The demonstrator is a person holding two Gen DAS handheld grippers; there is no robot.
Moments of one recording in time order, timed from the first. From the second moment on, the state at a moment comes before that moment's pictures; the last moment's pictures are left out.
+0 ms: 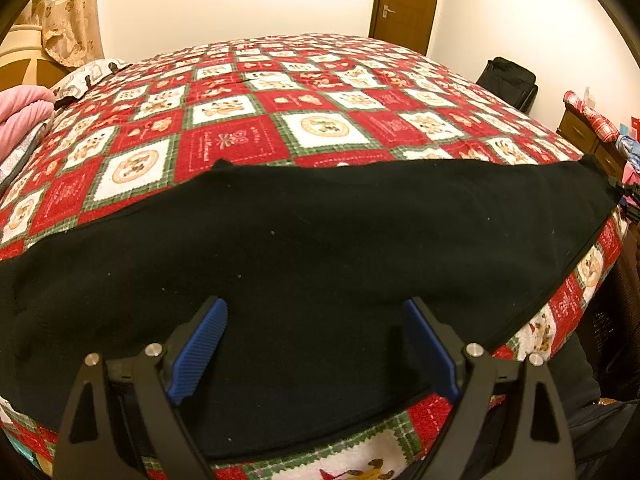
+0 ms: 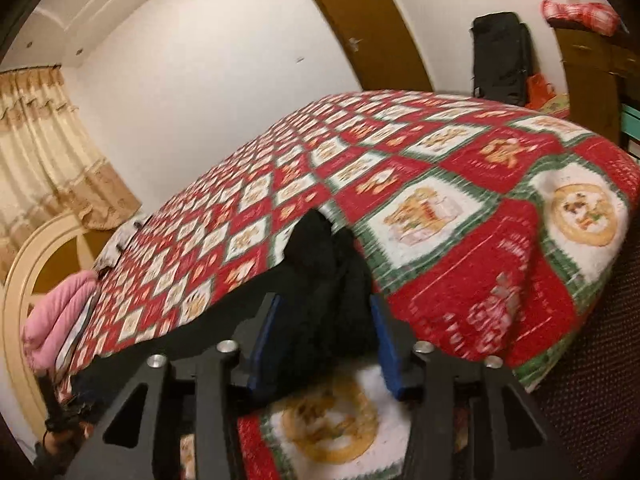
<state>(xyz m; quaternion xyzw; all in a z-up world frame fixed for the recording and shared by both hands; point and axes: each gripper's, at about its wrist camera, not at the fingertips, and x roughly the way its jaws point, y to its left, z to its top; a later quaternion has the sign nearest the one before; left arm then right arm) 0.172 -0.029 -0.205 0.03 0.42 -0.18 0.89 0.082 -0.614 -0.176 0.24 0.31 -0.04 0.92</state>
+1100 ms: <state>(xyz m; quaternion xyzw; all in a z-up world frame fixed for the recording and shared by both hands) 0.173 0.010 -0.191 -0.02 0.42 -0.17 0.89 0.151 -0.344 -0.127 0.05 0.30 0.21 0.93</state>
